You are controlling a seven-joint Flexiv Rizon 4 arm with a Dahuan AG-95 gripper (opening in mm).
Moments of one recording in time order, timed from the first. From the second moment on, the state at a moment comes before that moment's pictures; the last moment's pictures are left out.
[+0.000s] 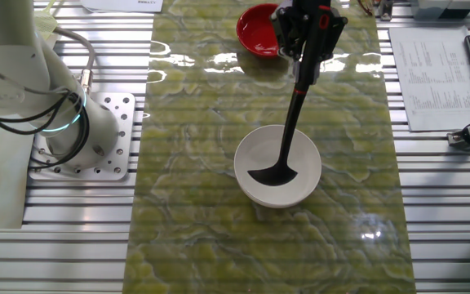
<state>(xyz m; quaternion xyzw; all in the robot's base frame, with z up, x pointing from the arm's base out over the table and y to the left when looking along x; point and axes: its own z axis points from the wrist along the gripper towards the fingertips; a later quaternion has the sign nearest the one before) 0.469 -0.025 0.296 0.66 -0.52 0.31 0.44</state>
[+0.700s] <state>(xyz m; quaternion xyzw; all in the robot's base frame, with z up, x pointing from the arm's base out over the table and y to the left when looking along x) 0.467 -0.023 0.299 0.67 -0.52 0.32 0.42</state>
